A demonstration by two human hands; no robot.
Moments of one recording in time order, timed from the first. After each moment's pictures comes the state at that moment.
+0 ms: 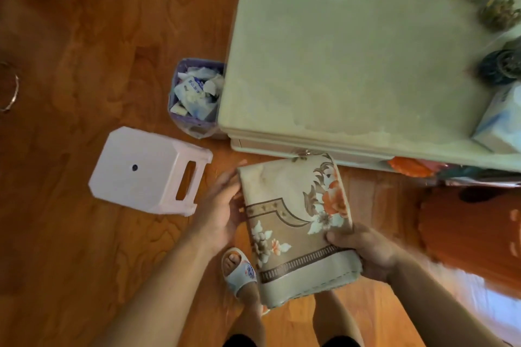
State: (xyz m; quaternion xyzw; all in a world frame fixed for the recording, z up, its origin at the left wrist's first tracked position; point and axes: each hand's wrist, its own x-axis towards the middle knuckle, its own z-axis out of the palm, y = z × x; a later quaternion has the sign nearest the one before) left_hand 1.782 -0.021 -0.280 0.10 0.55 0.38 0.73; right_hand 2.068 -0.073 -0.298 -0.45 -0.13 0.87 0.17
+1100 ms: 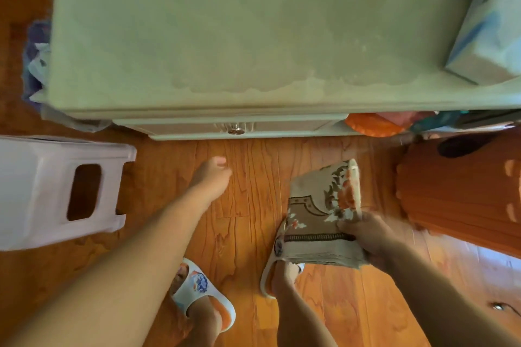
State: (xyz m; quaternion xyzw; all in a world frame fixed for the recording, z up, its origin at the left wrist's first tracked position) left_hand 1.958 0.026 -0.539 0.42 0.73 -0.01 0.54; right_hand 2.256 -0.115 -0.483 -0.77 -0.08 0.62 0.16
